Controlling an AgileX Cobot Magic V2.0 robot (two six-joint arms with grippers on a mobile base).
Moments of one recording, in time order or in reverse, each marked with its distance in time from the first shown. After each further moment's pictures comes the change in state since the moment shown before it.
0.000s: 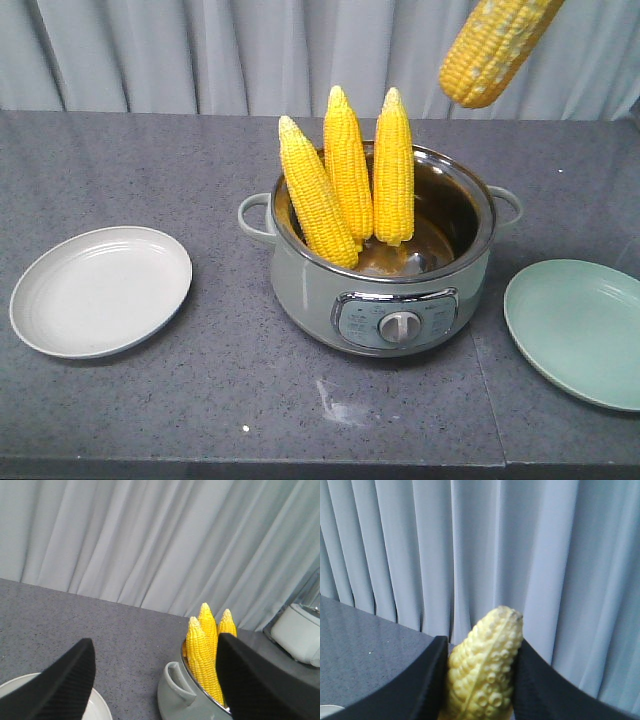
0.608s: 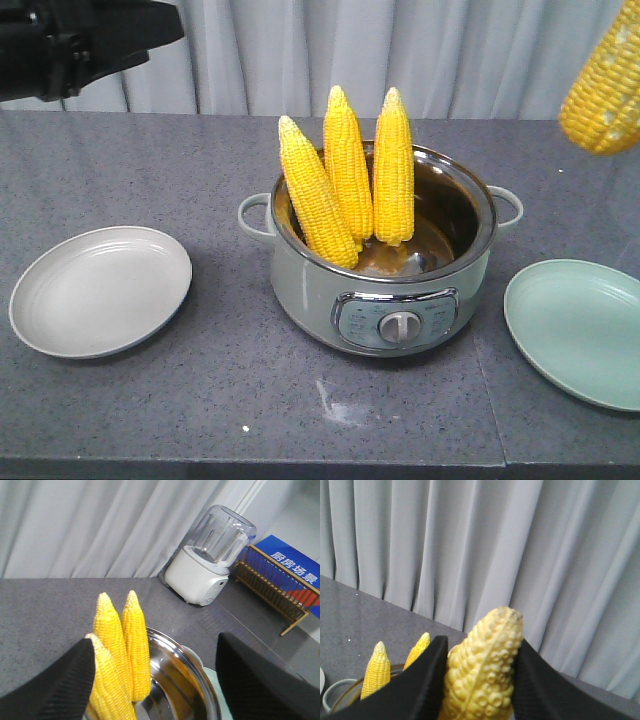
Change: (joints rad) left arm -0.165 0.780 -0.532 -0.480 0.293 0.458; right arm 0.000 -0.220 -0.004 -0.424 0.171 0.264
